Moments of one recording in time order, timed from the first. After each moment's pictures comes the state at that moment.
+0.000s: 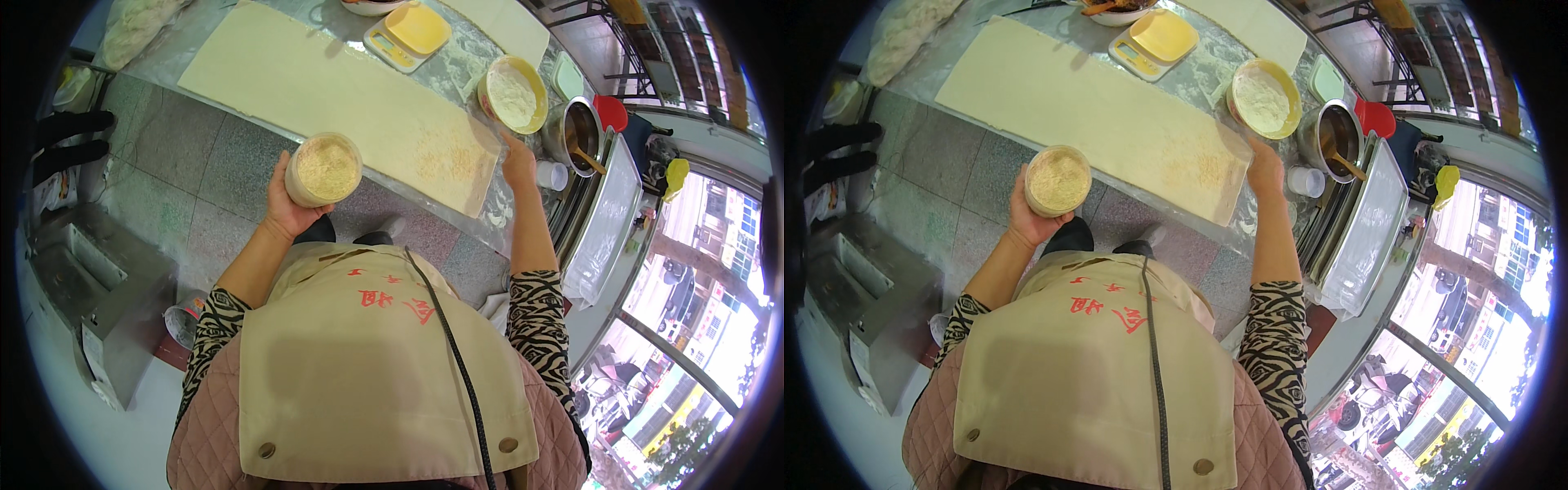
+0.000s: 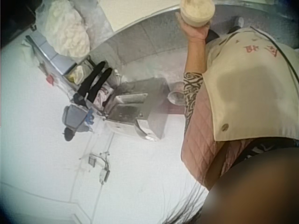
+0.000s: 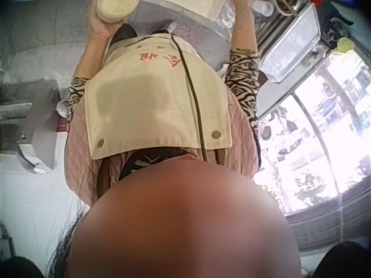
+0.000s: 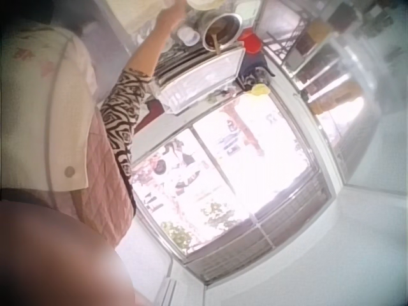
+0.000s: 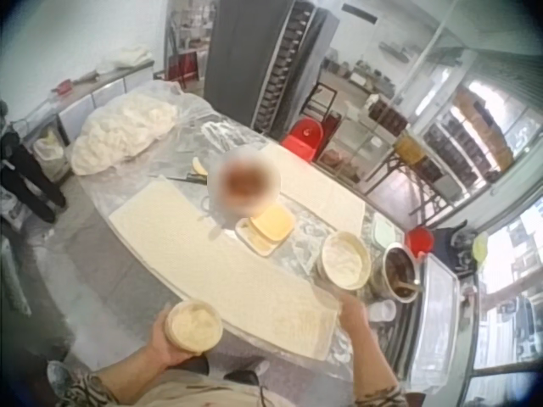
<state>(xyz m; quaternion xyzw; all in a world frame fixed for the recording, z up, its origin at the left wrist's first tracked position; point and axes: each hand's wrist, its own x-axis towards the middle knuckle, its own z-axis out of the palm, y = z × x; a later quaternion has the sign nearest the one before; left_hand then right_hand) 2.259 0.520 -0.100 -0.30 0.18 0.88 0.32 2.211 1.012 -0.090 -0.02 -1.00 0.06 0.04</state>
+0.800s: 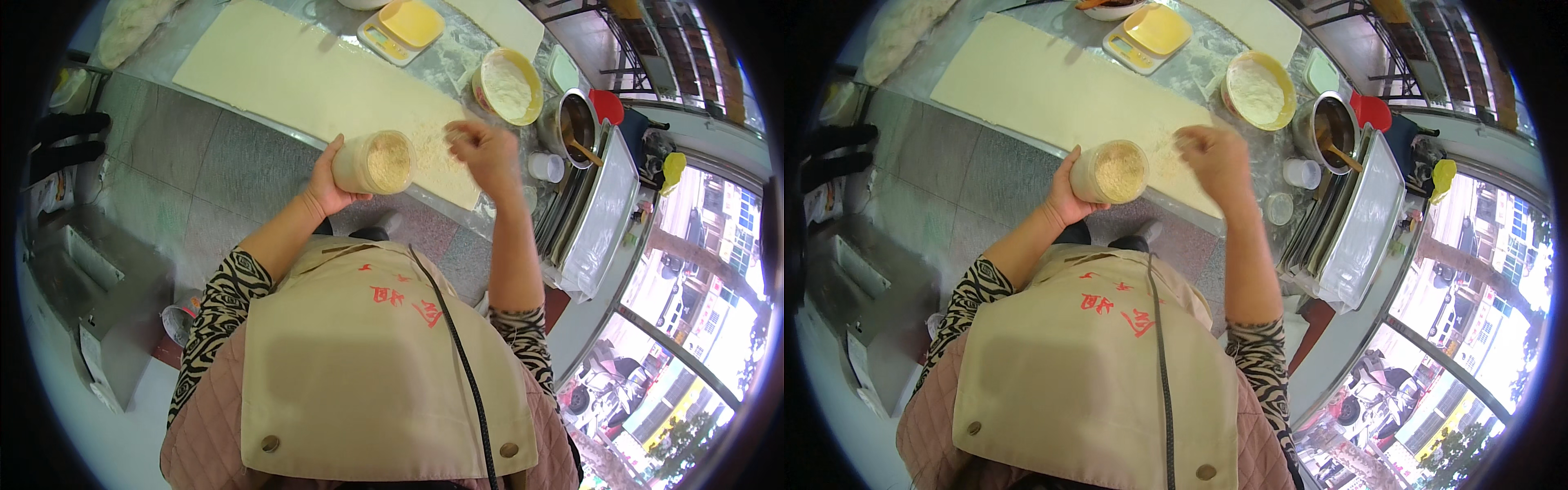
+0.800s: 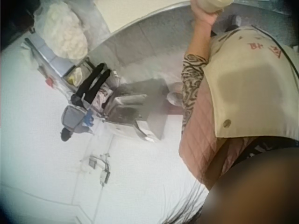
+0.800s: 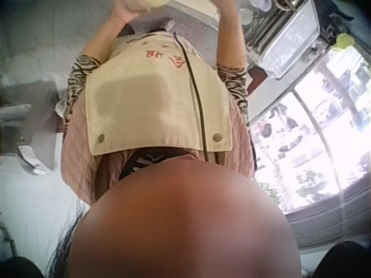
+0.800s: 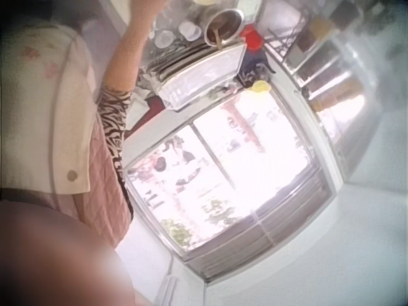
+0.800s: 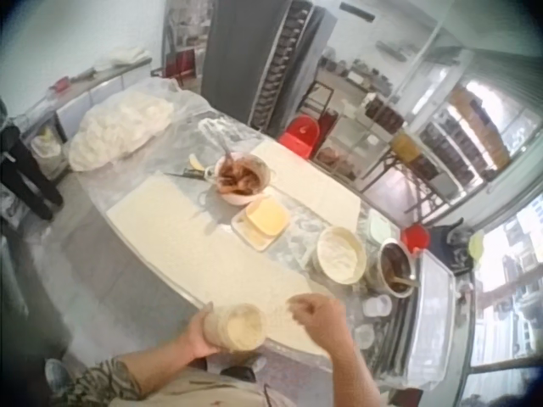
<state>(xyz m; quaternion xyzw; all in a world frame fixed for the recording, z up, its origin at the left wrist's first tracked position) 2.240 0.587 -0.127 -0.22 0.18 0.85 0.44 2.217 0.857 0.035 -0.05 -0.93 0.35 -0.12</state>
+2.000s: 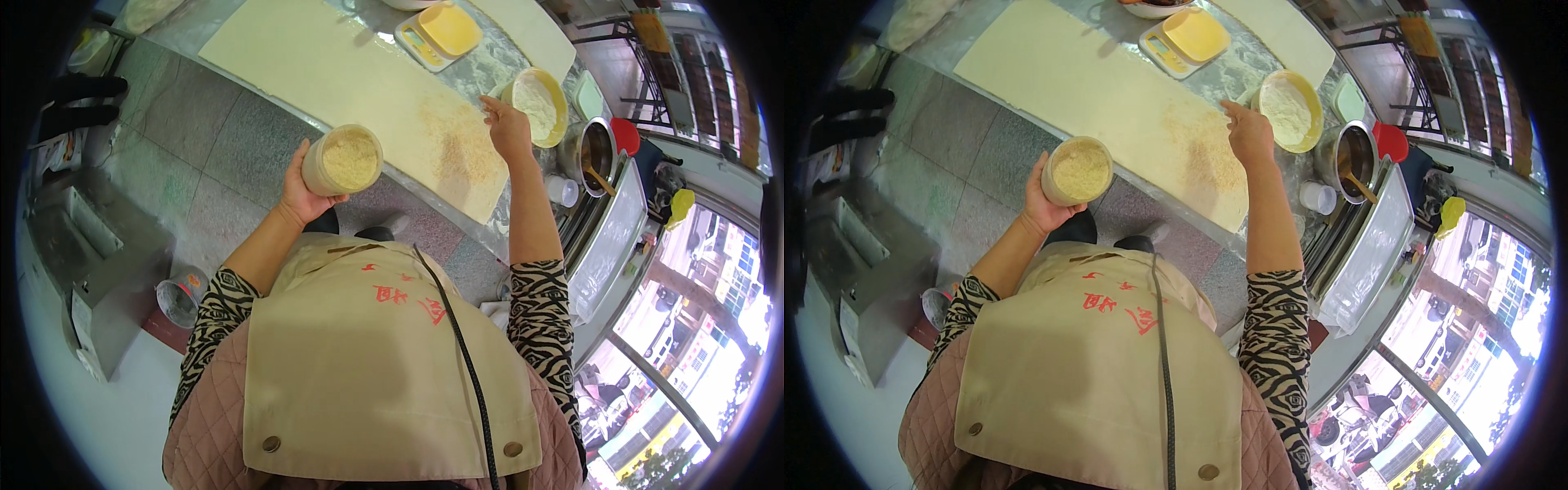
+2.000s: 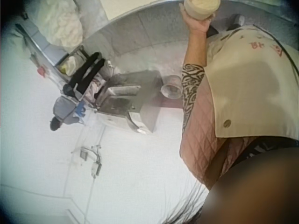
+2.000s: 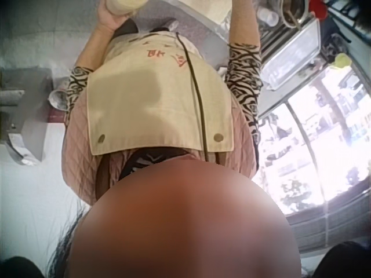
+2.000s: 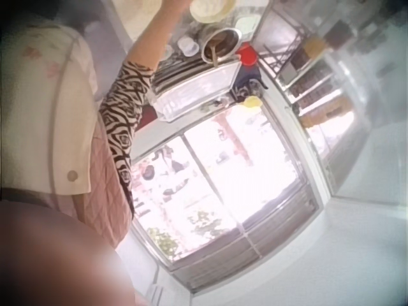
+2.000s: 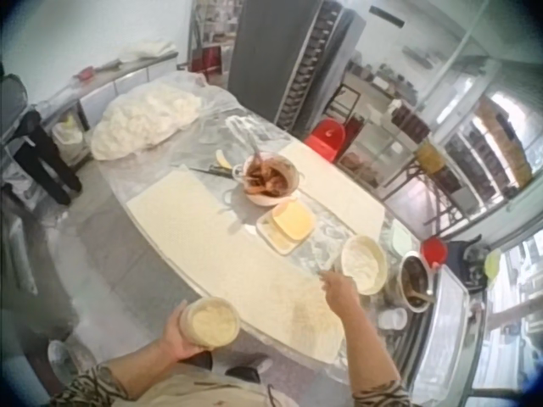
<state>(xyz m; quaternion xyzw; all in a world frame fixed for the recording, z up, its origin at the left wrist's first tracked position) 2.274 0.515 -0.130 -0.29 0.16 0.89 0.33 2.136 0.916 -0.064 0.01 -0.98 0.16 -0.10</state>
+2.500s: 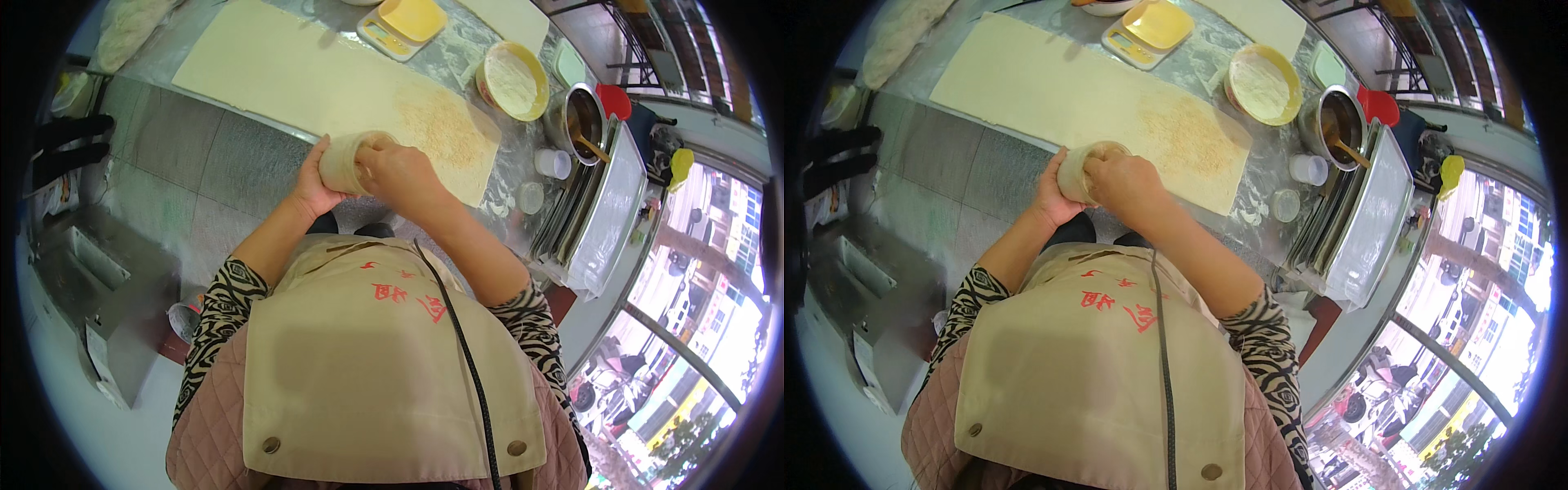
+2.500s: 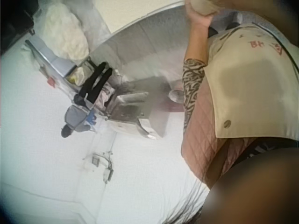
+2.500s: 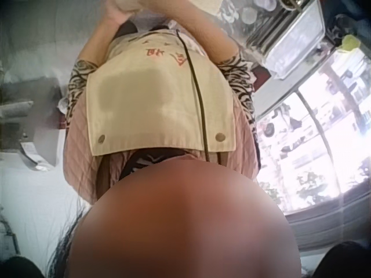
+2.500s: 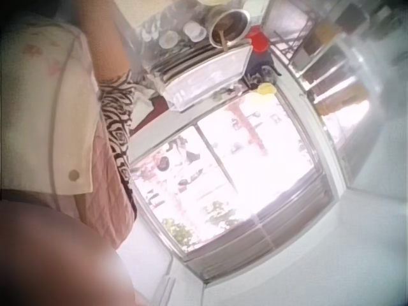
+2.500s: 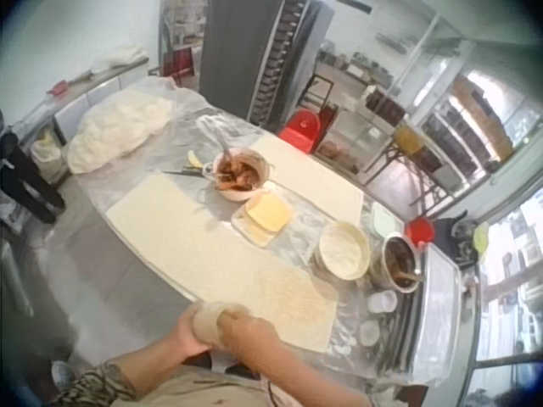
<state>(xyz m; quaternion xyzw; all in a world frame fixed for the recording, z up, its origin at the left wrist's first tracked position) 2.249 0.568 -0.139 -0.27 0.19 0.86 0.40 2.237 0.749 0.003 0.19 -0.94 0.24 -0.14</state>
